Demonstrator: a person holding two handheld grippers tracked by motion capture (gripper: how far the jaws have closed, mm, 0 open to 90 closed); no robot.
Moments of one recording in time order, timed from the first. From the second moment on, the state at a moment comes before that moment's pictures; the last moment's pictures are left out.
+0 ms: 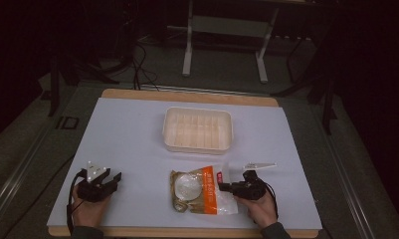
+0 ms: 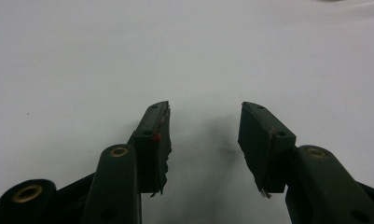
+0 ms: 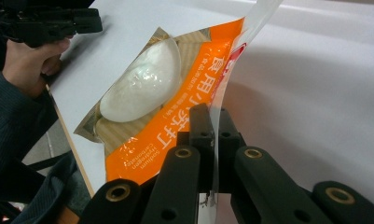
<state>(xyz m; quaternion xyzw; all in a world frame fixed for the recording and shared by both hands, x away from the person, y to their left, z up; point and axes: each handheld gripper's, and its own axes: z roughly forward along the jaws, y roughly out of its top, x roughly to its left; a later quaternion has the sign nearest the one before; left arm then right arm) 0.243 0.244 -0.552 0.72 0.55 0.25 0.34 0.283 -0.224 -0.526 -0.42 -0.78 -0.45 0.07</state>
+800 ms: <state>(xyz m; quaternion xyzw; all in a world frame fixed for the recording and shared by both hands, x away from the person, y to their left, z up) 0.243 0.242 -0.552 0.73 0.54 0.26 0.34 0.292 -0.203 -0.487 -0.38 -0.76 -0.51 0.11</state>
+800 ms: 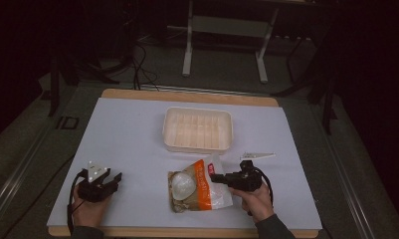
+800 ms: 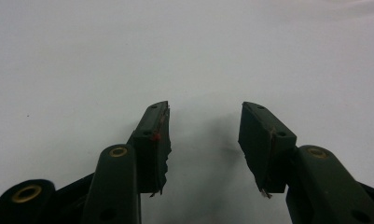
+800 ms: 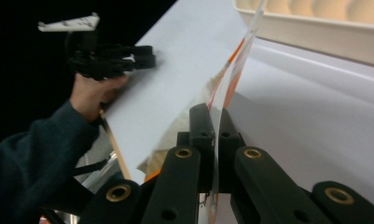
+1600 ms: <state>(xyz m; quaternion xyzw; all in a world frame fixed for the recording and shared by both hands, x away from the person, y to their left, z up) 0.243 0.242 -0.551 0.72 0.54 0.26 0.34 0.297 -0.160 -0.457 -0.33 -0.75 -0.55 0.14</state>
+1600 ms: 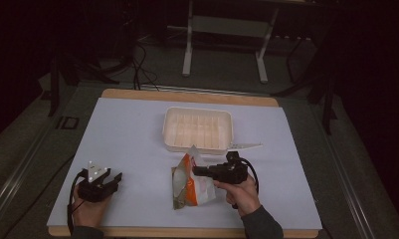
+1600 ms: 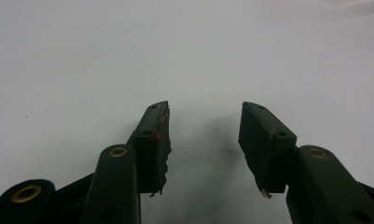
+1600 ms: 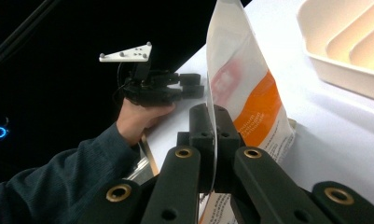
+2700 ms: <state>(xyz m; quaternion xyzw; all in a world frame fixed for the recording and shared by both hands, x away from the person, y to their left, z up) 0.243 0.242 -0.551 0.73 0.54 0.26 0.34 0.313 -0.179 -0.423 -0.35 -0.74 -0.56 0.09</state>
